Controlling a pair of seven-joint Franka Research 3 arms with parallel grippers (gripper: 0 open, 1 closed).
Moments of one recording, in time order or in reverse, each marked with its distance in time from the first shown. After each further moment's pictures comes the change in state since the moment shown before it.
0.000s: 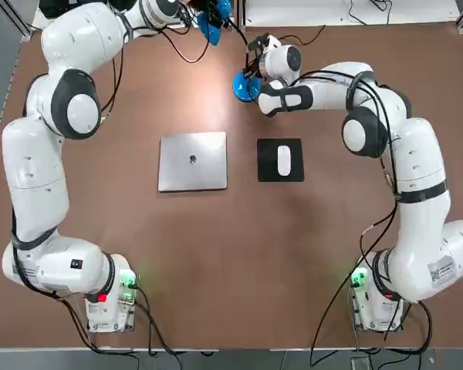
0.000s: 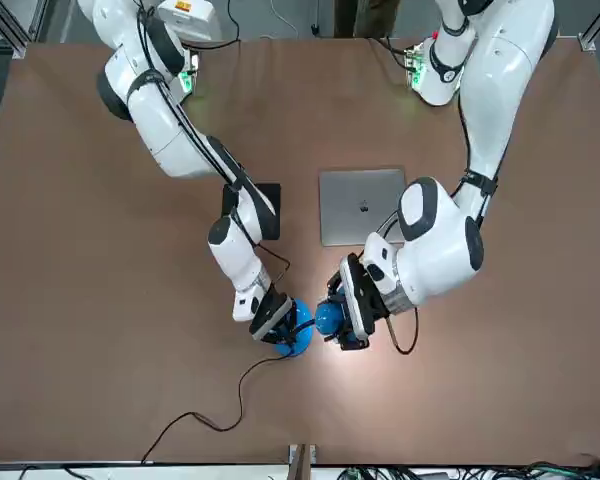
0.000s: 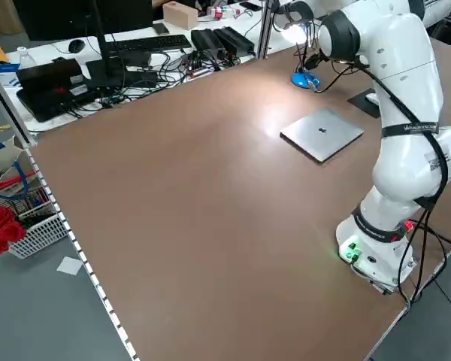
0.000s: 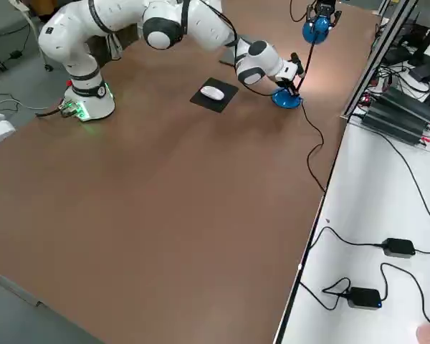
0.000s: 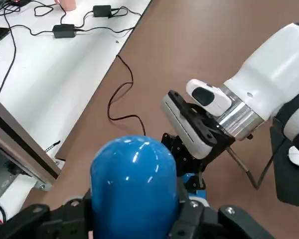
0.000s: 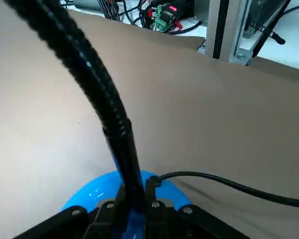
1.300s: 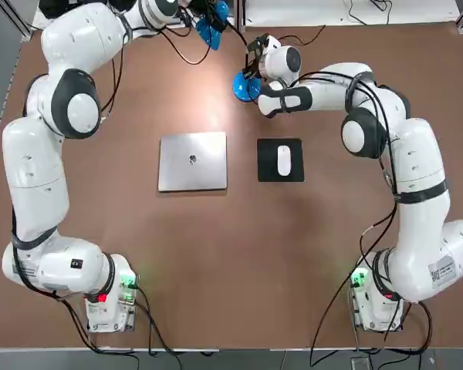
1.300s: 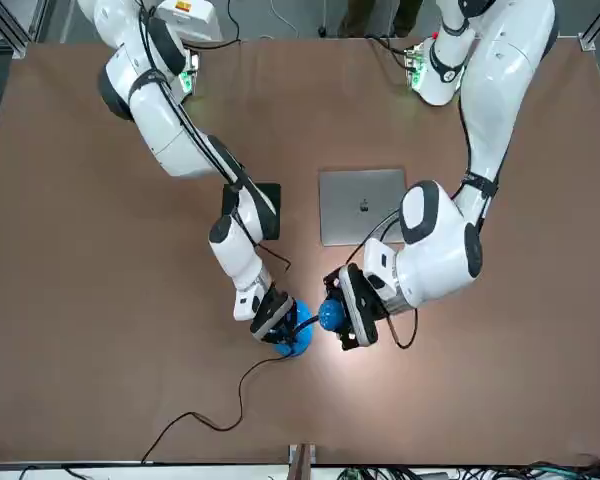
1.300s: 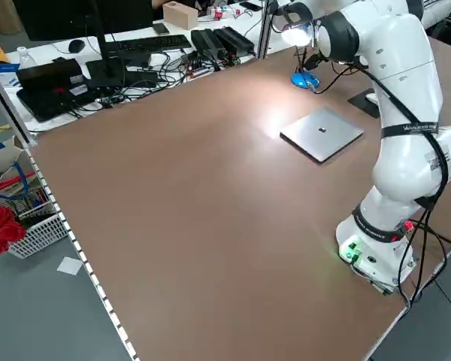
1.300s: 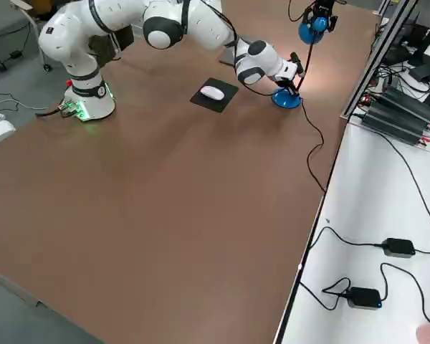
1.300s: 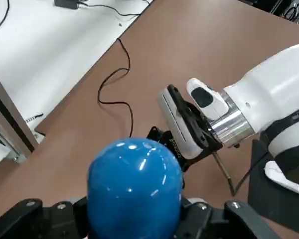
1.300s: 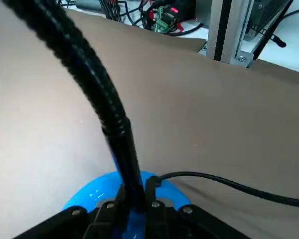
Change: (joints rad) left arm 0.007 0.006 0.001 0.004 -0.001 -0.072 -0.220; right arm 0.011 0.000 -0.013 0.000 -0.001 0.010 0.000
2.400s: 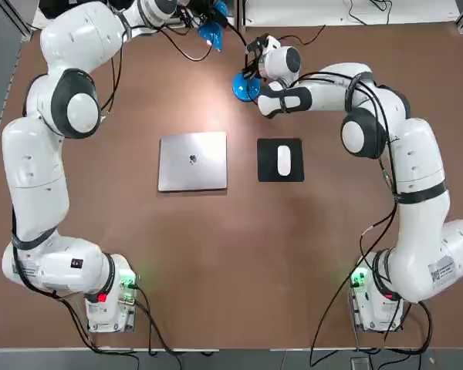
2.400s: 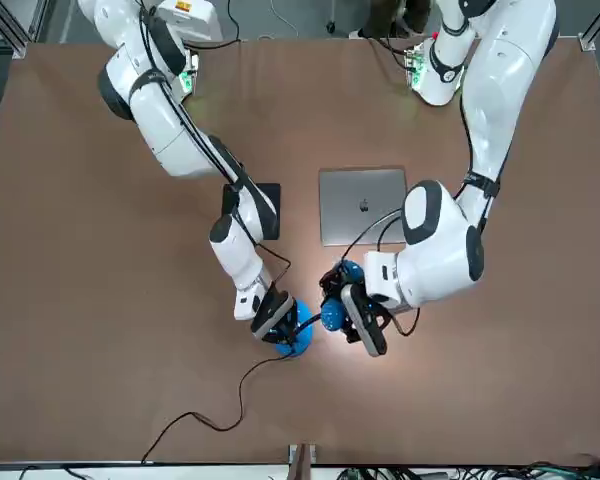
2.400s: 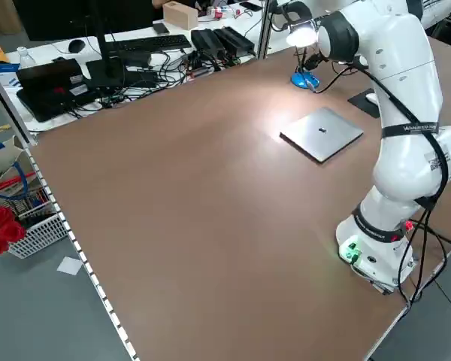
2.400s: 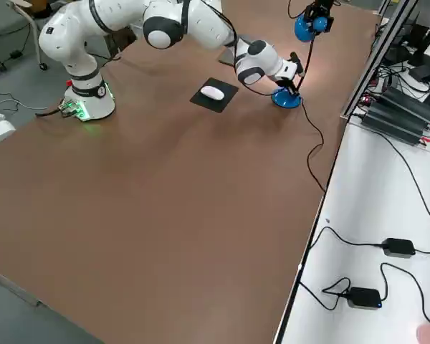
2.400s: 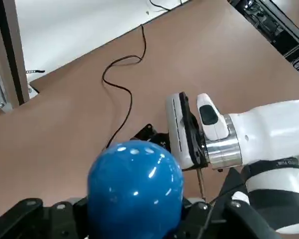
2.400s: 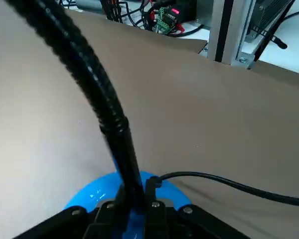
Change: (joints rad) left arm 0.002 0.000 -0.001 0.010 0.000 -0.032 -0.352; right arm 0.004 0.000 -0.003 0.000 -0.001 0.004 0.000
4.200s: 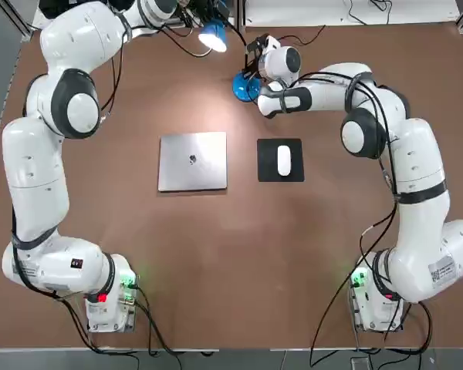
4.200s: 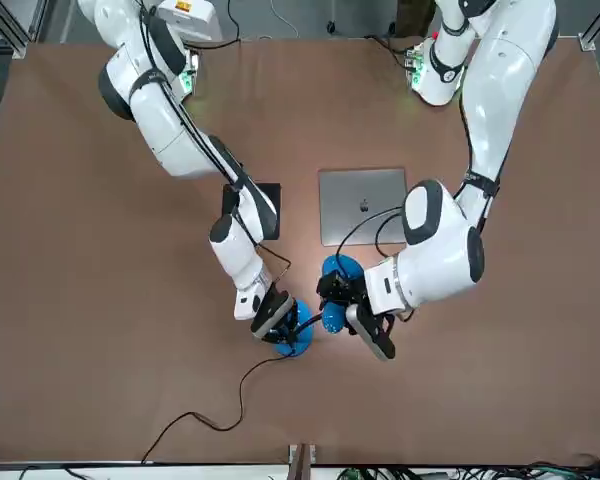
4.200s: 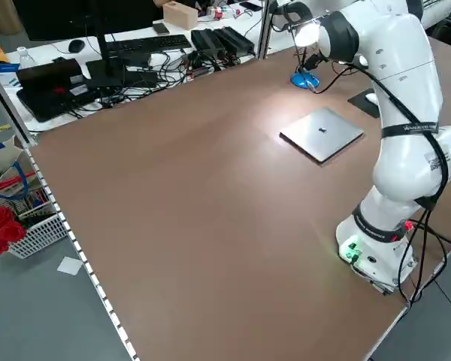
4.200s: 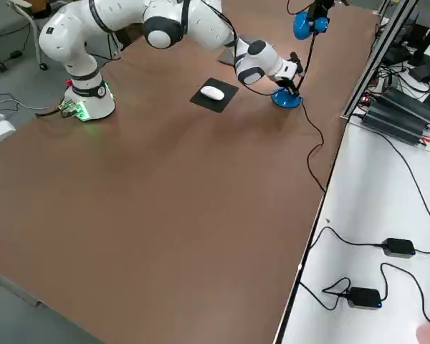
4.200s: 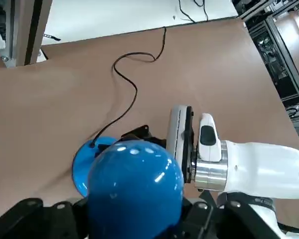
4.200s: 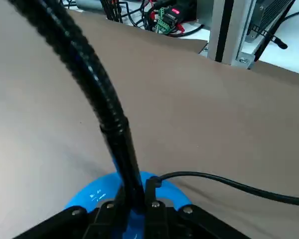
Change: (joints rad) left arm 0.000 0.000 0.002 0.001 -0.034 -0.005 -0.289; right arm 0.001 0.000 -0.001 0.000 0.000 0.001 0.000
